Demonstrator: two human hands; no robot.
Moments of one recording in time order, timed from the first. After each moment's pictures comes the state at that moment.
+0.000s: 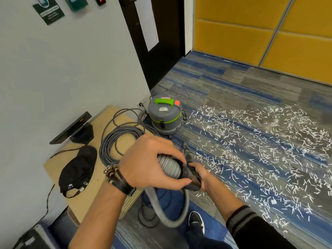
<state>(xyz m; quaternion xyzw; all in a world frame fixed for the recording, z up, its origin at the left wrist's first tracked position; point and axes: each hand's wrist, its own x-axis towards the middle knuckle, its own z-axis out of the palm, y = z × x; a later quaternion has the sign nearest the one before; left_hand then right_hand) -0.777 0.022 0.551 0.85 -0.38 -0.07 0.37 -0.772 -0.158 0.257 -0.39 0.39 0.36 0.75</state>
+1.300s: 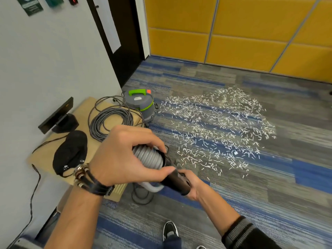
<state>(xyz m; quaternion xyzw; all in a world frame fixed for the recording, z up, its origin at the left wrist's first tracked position) -1.034 0.184 0.591 0.78 -0.51 0.02 0.37 -1.096 -0.008 0.310 -0.33 0.45 0.24 0.80</state>
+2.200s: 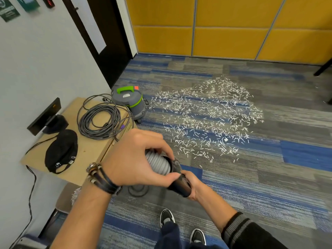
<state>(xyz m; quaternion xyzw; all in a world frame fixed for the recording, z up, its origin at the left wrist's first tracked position) -1.128 0.120 0.582 0.76 -0.55 -0.07 0.34 -1.196 -0.044 0.271 -0.30 0.49 0.22 0.79</state>
